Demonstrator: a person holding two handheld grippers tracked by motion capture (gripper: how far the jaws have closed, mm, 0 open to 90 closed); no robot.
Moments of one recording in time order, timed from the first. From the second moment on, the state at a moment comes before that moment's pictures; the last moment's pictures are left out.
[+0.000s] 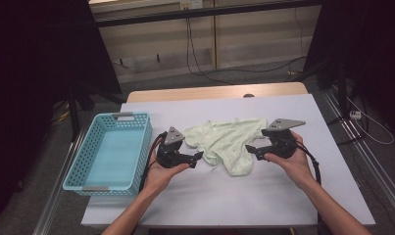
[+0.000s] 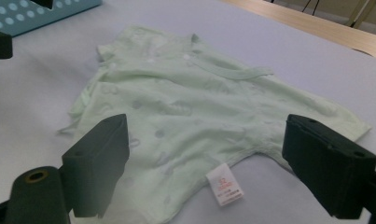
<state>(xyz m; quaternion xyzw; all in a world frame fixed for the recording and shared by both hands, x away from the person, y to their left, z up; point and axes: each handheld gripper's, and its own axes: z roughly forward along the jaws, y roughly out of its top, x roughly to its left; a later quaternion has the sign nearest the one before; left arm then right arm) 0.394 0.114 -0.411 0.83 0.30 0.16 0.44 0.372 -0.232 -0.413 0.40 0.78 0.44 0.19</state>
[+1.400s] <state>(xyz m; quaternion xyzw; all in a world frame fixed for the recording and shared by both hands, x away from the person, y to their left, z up) 0.381 0.057 -0.452 0.88 0.24 0.10 0.41 0.333 -0.198 -0.451 0.31 0.85 0.41 0.12</state>
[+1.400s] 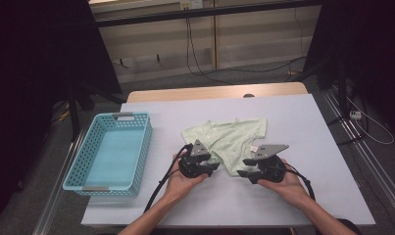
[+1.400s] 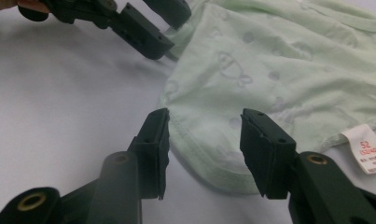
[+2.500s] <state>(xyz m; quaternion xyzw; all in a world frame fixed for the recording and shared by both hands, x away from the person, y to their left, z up) 0.385 0.056 -0.460 0.88 0.24 0.11 0.39 0.341 -0.205 -0.453 0.32 0.85 0.40 0.12</state>
